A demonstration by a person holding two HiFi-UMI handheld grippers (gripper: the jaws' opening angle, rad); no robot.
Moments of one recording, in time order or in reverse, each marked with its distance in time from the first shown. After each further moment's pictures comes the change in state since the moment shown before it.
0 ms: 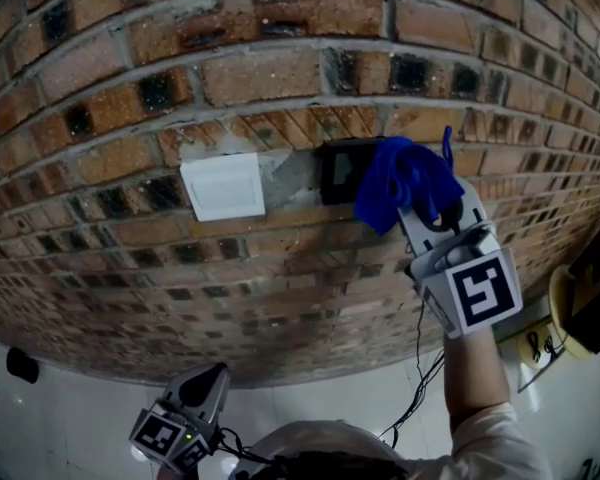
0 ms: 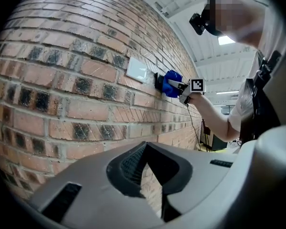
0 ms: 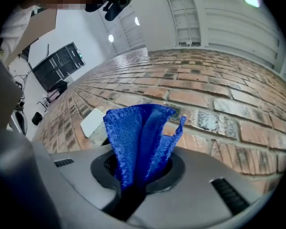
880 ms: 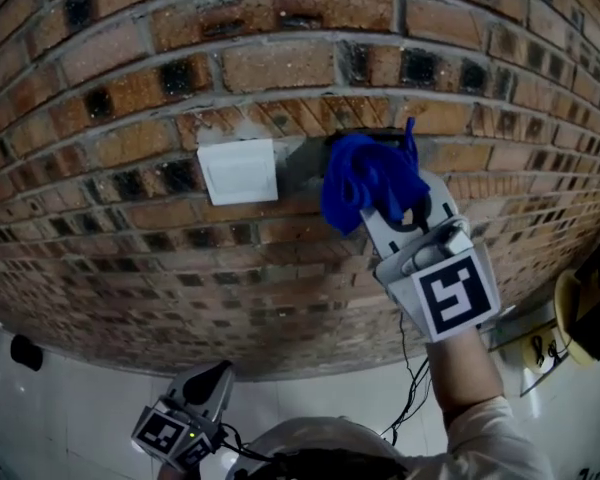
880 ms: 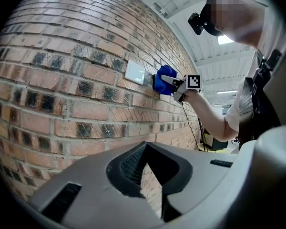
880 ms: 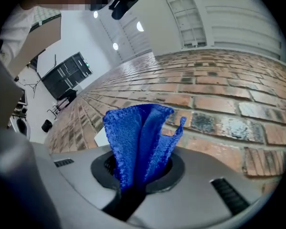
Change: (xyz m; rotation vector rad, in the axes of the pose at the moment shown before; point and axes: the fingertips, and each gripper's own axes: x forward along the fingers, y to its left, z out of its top) left arm -0.018 -0.012 -0.003 0.004 -0.003 0.018; right arm 0.017 0.058 0.025 -0.010 -0.049 0.128
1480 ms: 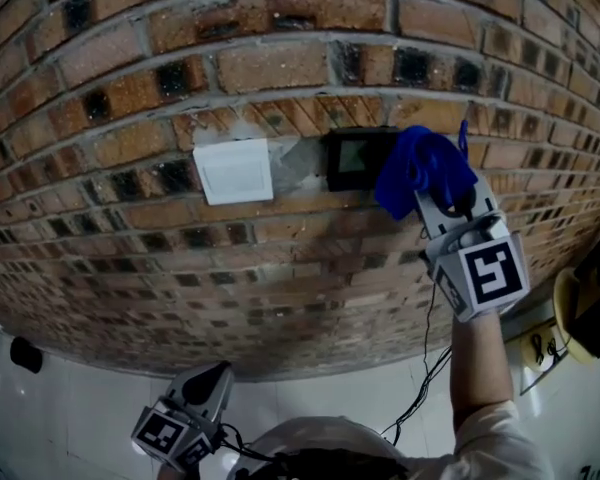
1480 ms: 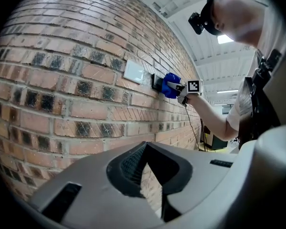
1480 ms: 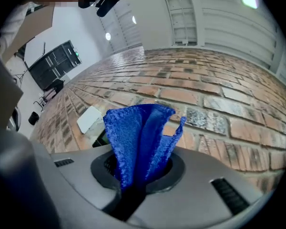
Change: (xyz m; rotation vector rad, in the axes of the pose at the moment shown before) left arm 0.000 -0.004 -0.002 0.000 0.005 -0.001; right arm -0.039 -0.072 -0.029 -0.020 0.045 -0.161
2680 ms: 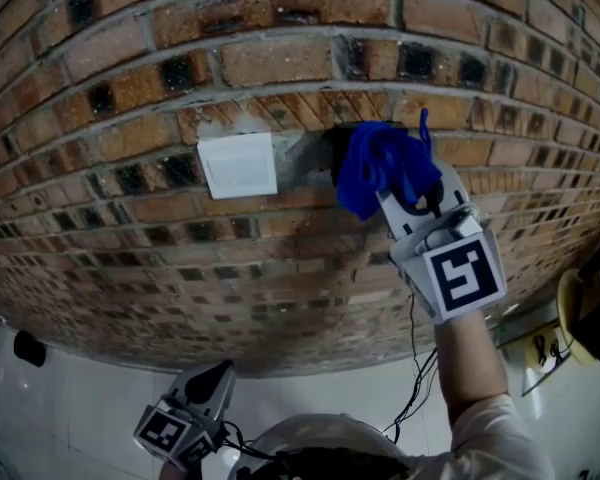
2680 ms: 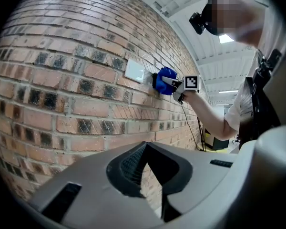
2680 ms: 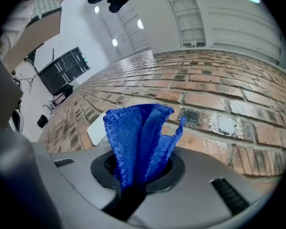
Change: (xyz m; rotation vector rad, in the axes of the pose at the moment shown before) left arm -0.004 -0.003 -0.005 -0.013 0.007 0.016; right arm 0.023 0.052 0.018 0.050 -0.028 0.097
